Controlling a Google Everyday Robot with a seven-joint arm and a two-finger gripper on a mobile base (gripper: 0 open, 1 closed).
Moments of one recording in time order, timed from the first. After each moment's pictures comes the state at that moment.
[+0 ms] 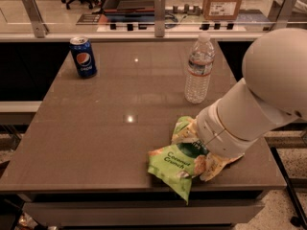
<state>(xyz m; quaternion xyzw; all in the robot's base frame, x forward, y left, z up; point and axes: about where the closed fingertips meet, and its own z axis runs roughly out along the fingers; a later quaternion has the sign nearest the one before) 0.375 -0.085 0.838 -0.90 0.40 0.00 0.19</state>
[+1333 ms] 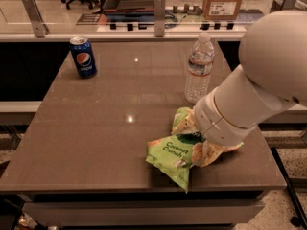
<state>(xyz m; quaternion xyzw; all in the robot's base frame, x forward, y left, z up) 0.389 -0.085 0.854 -0.90 0.39 -0.02 0.18</state>
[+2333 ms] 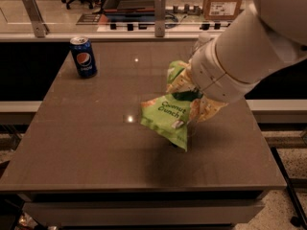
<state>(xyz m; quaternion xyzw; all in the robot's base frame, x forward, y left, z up) 0.434 -0.068 0.940 -0.91 0.32 -0.13 0.23</state>
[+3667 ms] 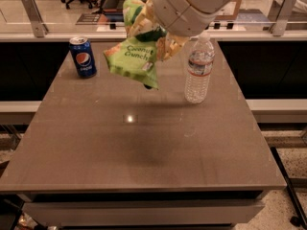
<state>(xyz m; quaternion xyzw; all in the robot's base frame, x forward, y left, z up) 0.513 0.001 1.027 -0.92 0.15 -0.21 0.29</state>
